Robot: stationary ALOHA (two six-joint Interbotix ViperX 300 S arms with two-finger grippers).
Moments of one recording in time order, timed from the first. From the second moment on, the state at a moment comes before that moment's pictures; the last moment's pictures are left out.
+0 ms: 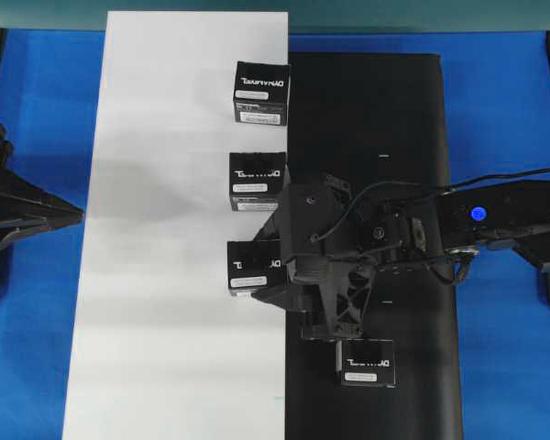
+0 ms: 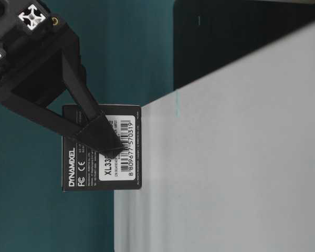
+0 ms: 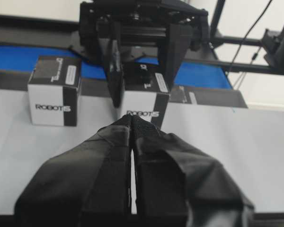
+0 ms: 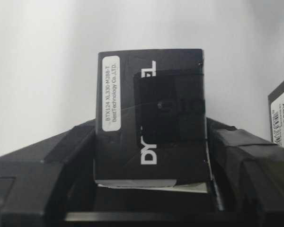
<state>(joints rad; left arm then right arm) -0.05 -1.02 1.07 0.01 -0.01 -0.12 0.10 -0.07 0.41 0.01 0.34 0.03</state>
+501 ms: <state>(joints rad) -0.05 -1.03 1.07 0.01 -0.01 -0.12 0.10 -0.06 0.41 0.01 0.29 0.04</state>
